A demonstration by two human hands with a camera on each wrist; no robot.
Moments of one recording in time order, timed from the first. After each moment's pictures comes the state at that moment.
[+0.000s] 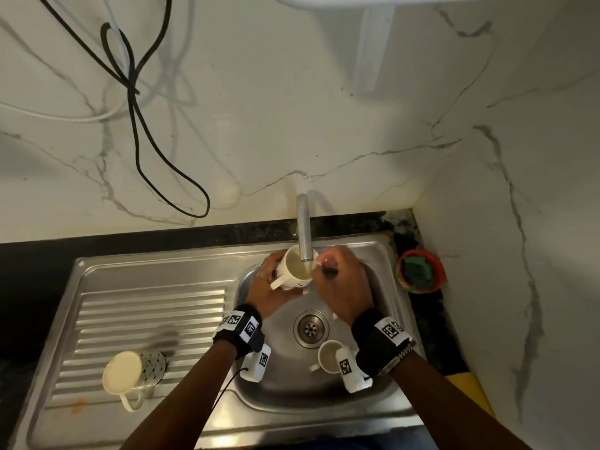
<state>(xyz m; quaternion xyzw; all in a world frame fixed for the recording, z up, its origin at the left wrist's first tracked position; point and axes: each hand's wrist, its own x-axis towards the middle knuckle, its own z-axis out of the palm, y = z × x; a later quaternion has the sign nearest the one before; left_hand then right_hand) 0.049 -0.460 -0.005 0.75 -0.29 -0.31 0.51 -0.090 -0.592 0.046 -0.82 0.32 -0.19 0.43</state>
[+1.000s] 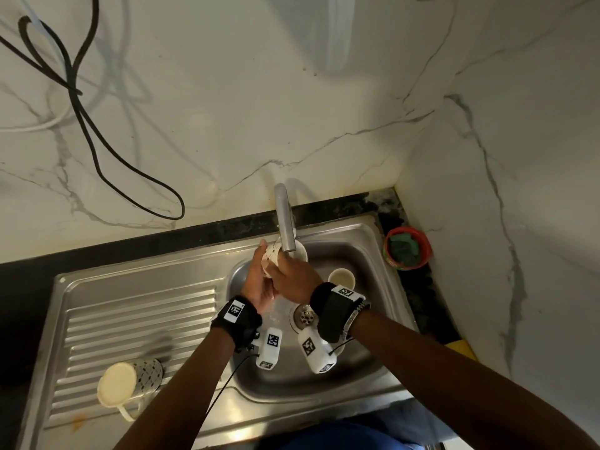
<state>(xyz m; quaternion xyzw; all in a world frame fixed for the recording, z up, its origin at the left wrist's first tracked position) 0.056 -0.475 -0.021 0.56 0.05 -0.56 0.61 -0.047 -0.564 0.058 -0.87 0.24 0.08 0.42</state>
